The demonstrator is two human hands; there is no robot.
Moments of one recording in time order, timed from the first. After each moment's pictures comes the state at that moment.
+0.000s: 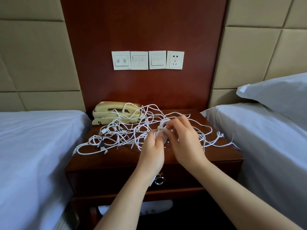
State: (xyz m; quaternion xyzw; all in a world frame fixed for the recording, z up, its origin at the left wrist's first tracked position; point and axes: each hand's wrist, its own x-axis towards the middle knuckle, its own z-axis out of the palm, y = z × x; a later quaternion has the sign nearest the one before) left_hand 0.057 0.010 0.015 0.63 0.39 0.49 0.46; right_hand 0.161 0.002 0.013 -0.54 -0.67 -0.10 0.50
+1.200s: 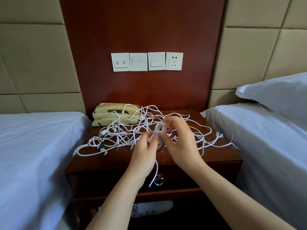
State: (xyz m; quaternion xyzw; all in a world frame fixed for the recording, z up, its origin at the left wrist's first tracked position) left_hand 0.042 0.021 0.006 0.63 0.38 0.48 0.47; right_hand 0.156 0.003 0.012 -0.50 -0.65 0.01 0.57
